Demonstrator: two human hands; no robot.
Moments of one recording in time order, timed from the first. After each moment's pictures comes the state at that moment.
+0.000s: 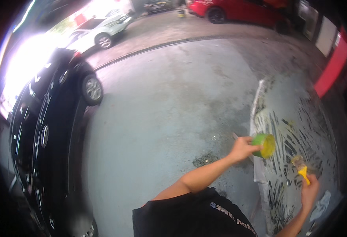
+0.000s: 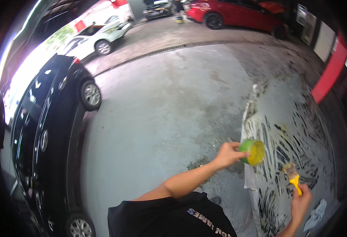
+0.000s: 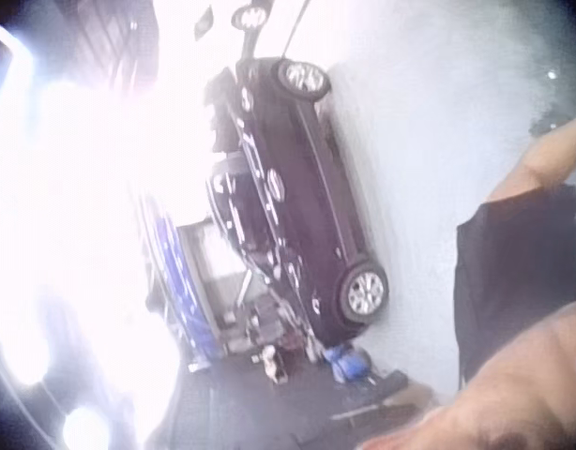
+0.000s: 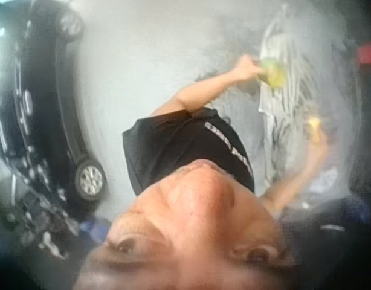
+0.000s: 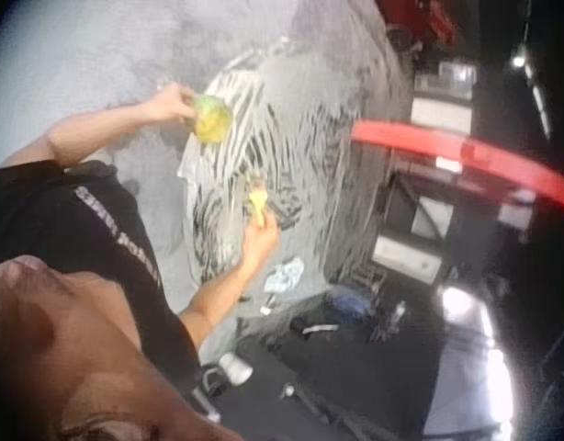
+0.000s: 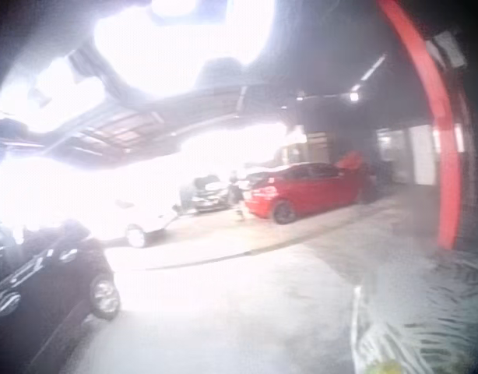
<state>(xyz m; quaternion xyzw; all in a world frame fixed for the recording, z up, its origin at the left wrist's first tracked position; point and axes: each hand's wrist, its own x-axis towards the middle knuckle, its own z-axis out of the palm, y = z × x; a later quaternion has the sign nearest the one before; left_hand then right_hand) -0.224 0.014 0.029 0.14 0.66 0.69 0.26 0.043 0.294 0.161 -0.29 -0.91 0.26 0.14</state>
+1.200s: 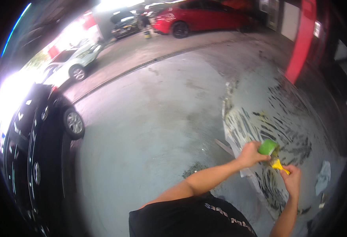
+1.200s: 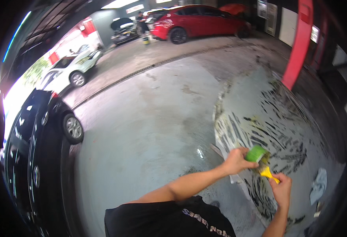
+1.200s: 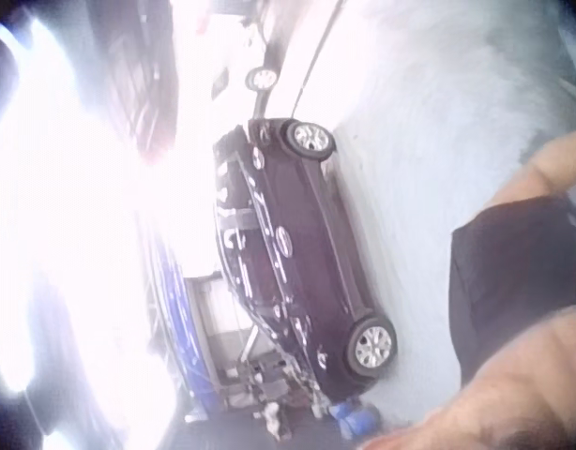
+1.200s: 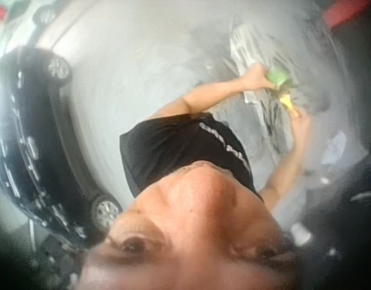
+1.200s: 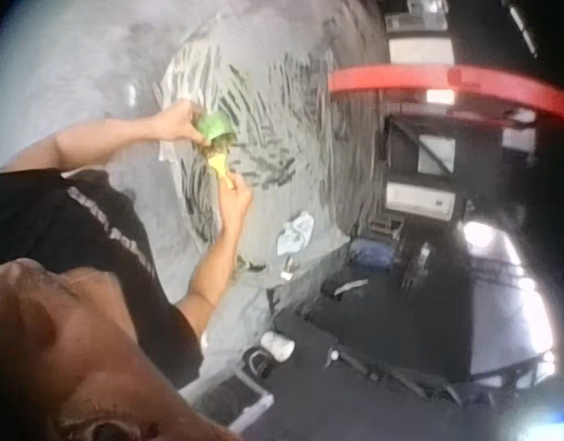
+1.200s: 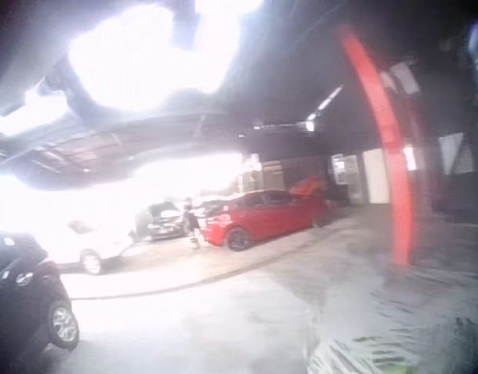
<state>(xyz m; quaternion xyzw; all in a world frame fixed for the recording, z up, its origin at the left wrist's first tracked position) -0.152 0.127 0.073 0.39 0.72 0.55 0.17 0.075 0.288 0.114 -0.26 -0.88 0.36 0.20</state>
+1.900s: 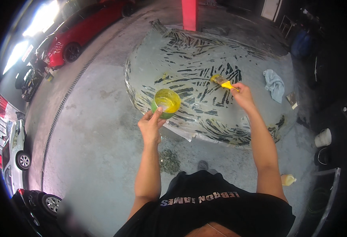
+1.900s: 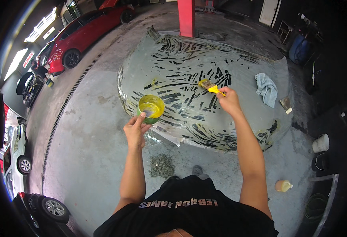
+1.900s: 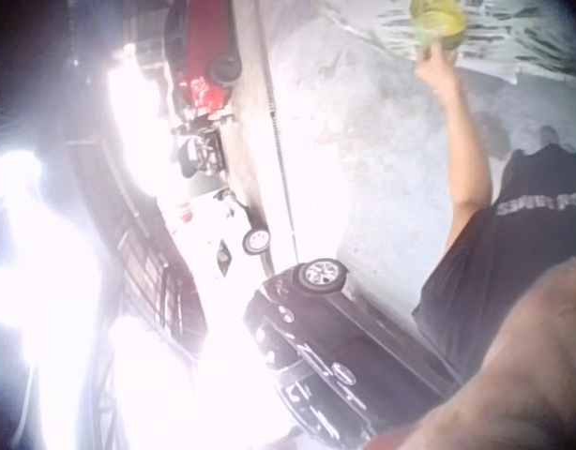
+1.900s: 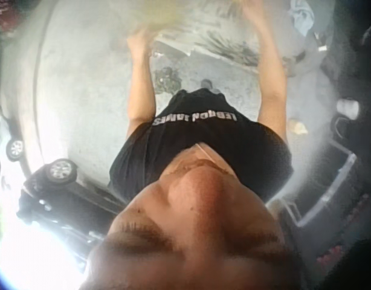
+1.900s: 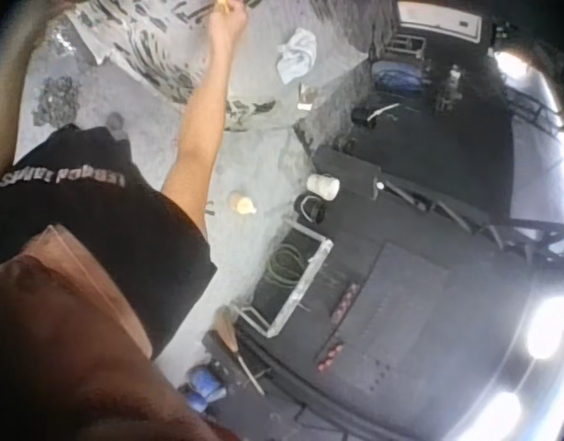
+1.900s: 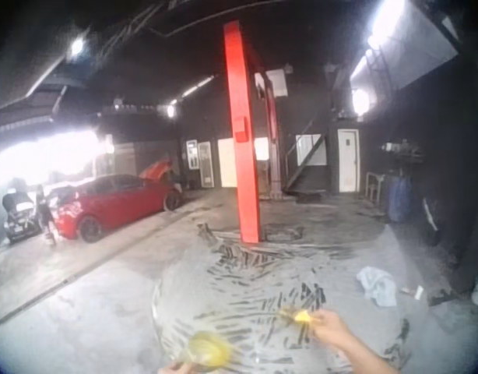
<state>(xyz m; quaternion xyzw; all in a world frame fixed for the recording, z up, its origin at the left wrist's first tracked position) -0.198 0.097 0.063 0.12 0.58 0.75 0.29 0.078 0.385 0.061 -0.49 -0.74 0.36 0.30</state>
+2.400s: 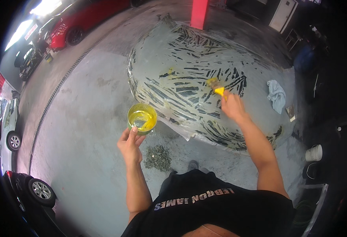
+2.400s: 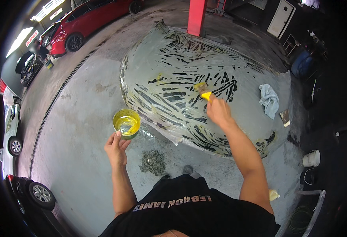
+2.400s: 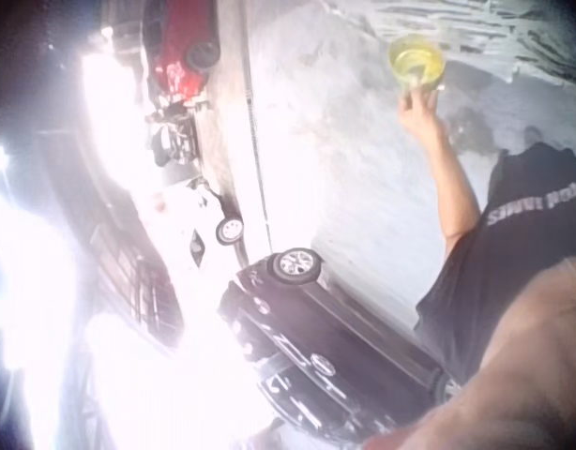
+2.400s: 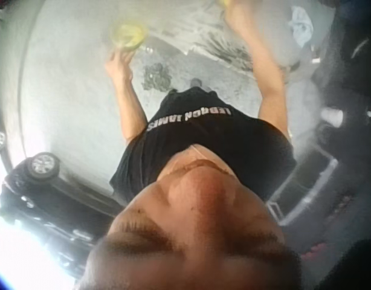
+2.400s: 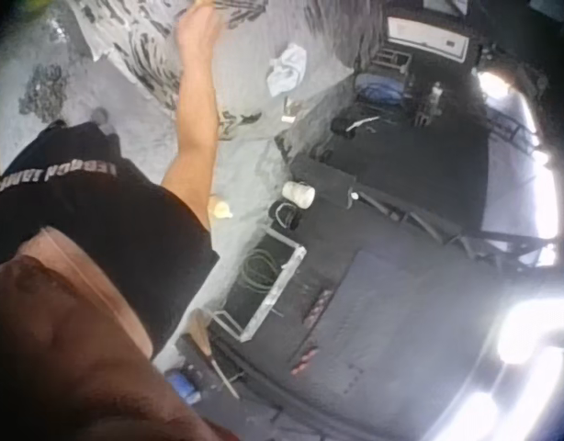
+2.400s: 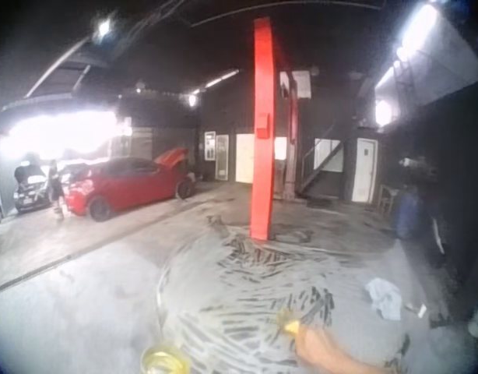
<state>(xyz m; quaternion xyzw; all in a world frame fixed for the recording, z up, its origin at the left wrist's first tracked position) -0.208 -0.010 0.047 0.03 0.57 0.79 0.22 0.028 0.333 0.084 -0.43 -0.89 0.10 0.14</state>
